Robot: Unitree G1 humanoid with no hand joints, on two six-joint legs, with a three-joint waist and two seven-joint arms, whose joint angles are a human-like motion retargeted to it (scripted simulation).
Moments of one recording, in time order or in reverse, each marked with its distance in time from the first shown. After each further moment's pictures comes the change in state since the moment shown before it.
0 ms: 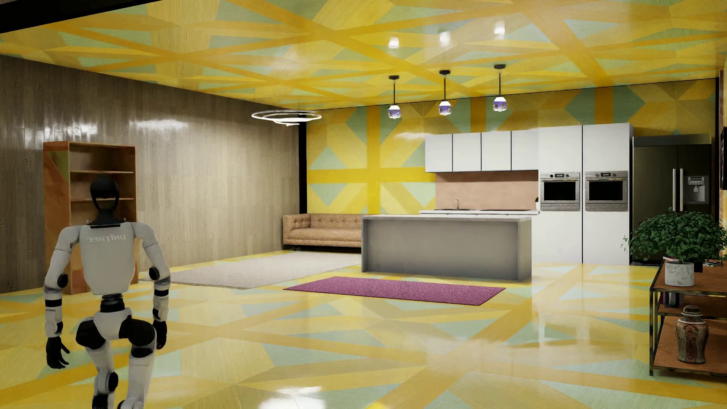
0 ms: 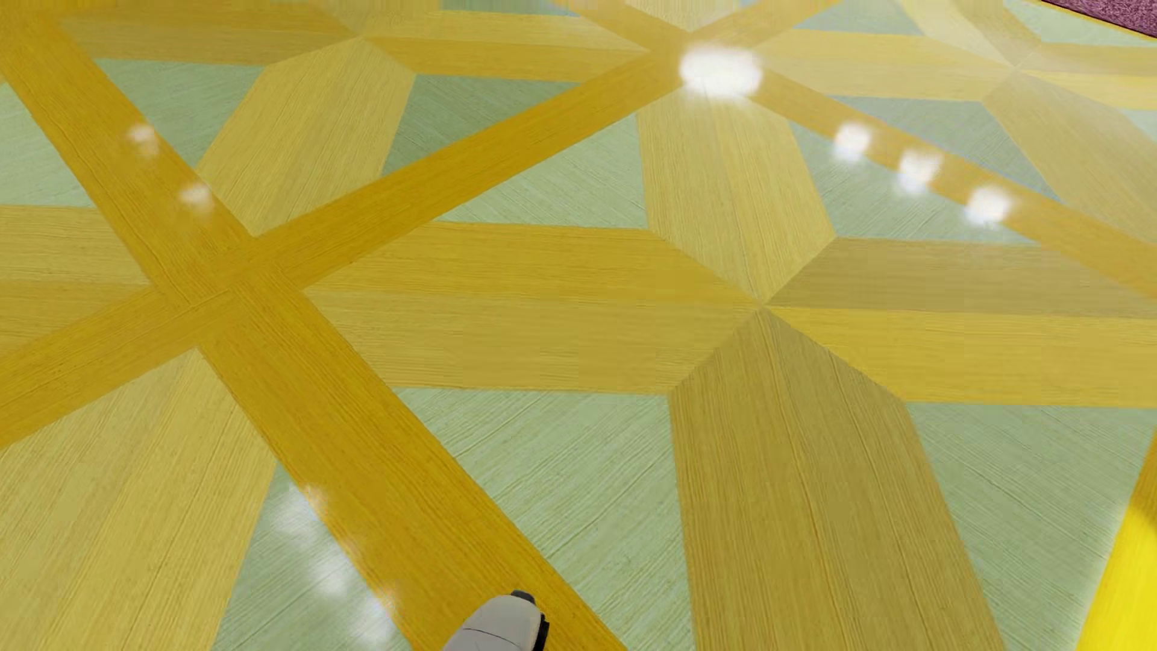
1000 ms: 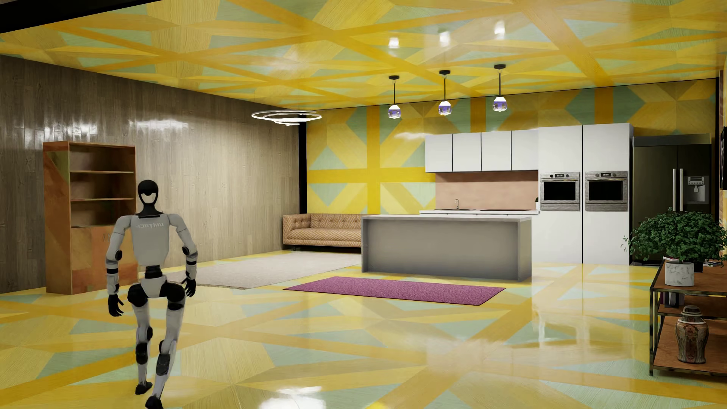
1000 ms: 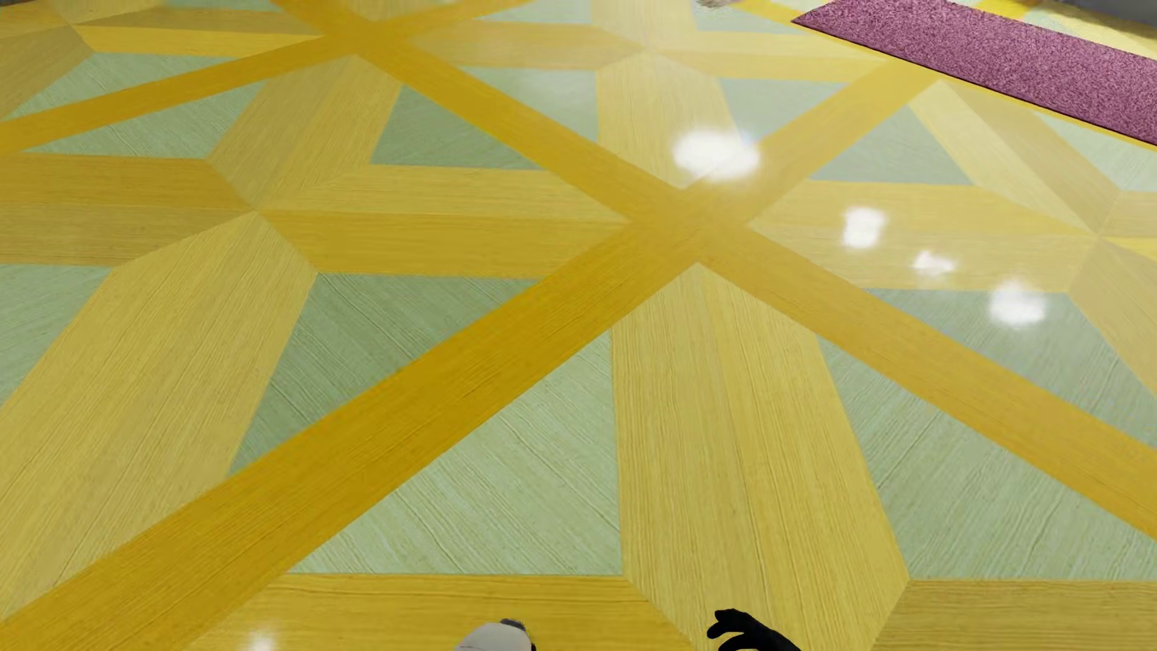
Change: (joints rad) body 0.111 0.026 -0.041 0.028 0.033 0.033 0.000 0.000 -0.006 -0.265 -0.040 0.004 -0.039 0.117 -0.021 0.011 -0.075 0.000 0.000 0.006 -0.199 -0.064 -0.173 0.000 0.000 0.000 0.000 0.000 0.000
